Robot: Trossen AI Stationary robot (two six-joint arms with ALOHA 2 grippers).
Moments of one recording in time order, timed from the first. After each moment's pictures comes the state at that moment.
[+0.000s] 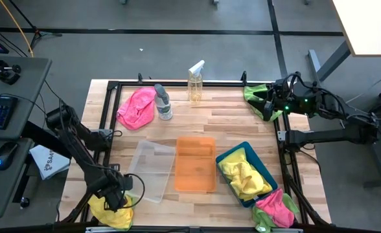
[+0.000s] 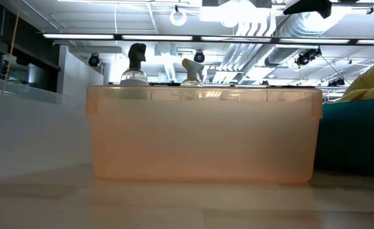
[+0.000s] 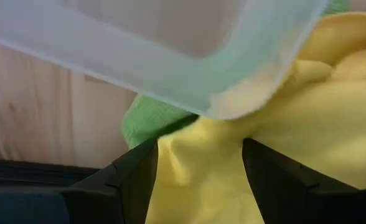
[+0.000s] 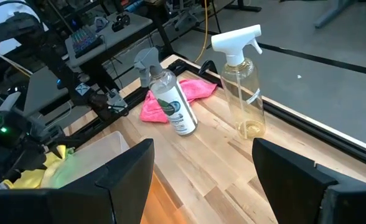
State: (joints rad) left arm -0.98 1.53 0.95 -1.02 0.12 -1.09; right arm -0.17 0.75 1.10 -0.72 0.23 0.47
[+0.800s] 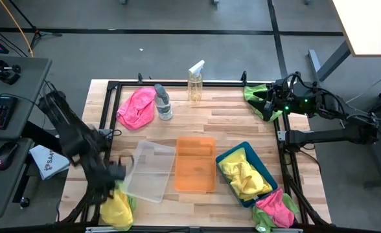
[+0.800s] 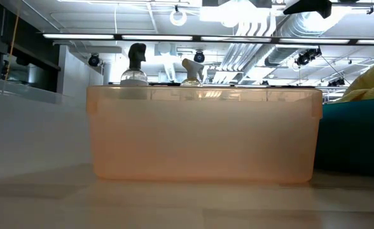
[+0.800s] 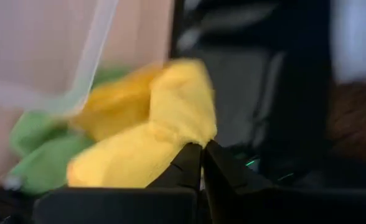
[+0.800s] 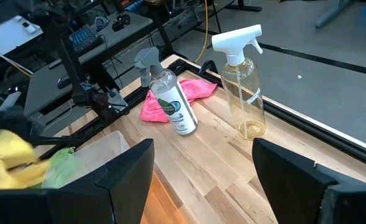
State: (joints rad) left arm -0.83 1.17 1.20 -0.98 0.23 -1.09; right arm -0.17 0.75 1.10 -0.72 0.23 0.47
